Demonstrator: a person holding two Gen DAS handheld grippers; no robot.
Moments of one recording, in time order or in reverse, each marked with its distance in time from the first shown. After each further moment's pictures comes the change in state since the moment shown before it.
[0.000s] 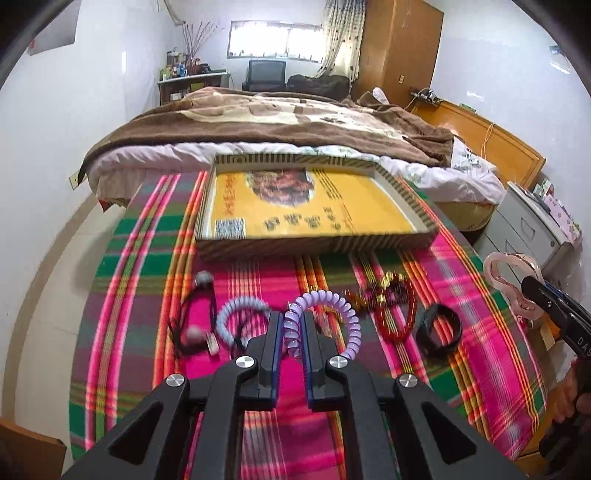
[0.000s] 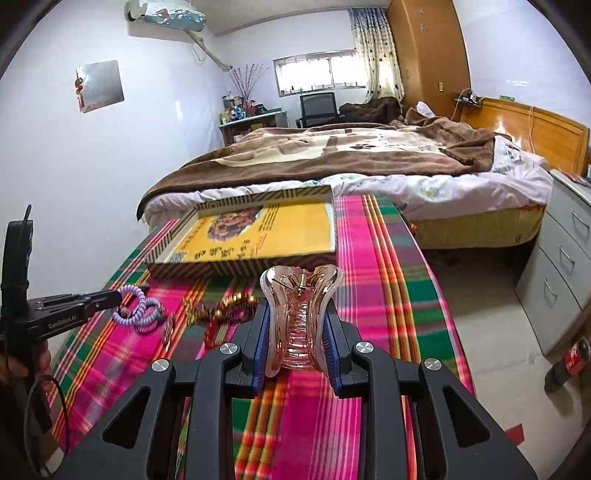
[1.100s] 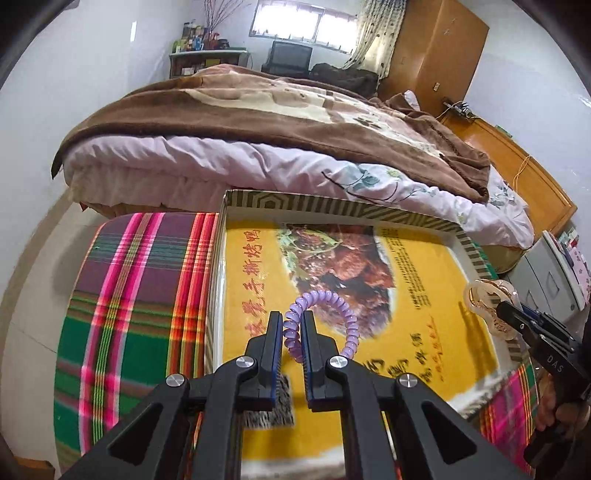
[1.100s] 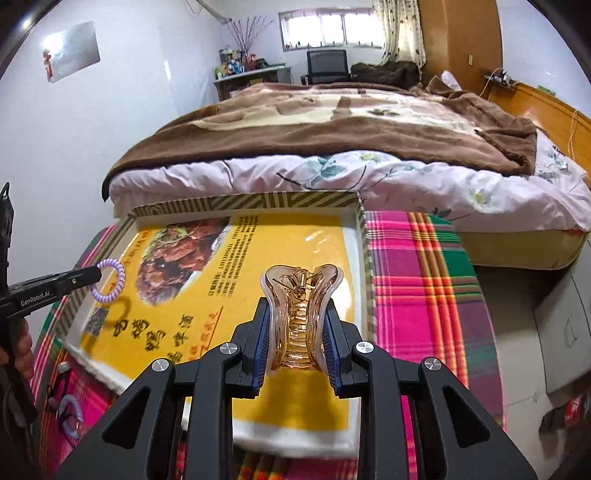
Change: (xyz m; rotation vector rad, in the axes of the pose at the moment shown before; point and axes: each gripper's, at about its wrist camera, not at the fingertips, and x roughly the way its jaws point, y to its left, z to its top) left arm 0.170 0.077 0.137 -0.117 0.076 -0.015; right arm 0.214 -0.008 0.101 -0.043 0.198 -0.007
